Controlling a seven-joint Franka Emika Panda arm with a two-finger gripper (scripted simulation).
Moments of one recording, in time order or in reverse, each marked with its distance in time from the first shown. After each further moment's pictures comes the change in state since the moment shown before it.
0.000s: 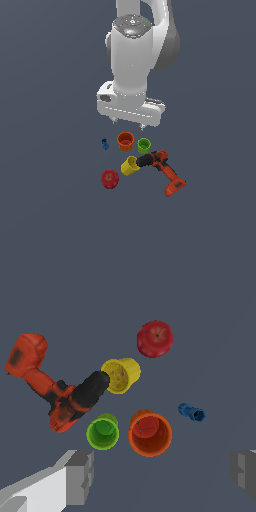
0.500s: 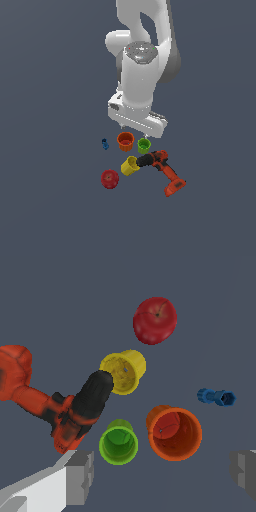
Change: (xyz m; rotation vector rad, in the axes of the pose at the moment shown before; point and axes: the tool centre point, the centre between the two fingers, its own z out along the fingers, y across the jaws) arm -0.008 -0.022 0.045 0.010 0.002 0.217
